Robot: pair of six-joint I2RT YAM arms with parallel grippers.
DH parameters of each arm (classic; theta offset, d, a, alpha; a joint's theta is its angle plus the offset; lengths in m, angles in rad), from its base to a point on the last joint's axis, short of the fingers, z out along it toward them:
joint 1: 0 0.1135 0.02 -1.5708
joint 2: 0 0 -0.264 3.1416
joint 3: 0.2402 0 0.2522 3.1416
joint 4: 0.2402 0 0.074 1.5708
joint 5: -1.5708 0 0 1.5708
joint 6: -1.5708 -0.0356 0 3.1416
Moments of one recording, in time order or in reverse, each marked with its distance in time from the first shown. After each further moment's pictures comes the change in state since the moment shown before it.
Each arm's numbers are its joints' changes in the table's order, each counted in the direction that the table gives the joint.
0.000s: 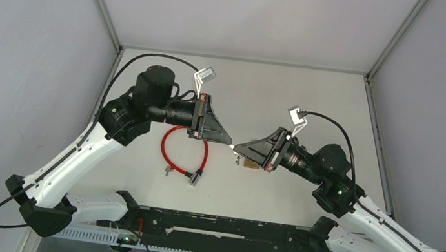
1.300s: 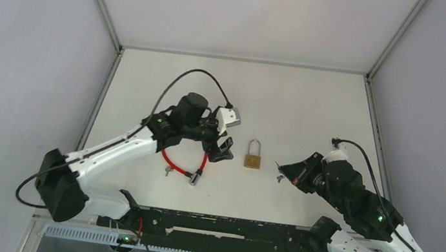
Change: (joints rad) left arm -0.029 0.110 -0.365 -0.226 0.283 -1.007; right arm -0.037 -0.251 0.094 1.021 -0.542 -0.089
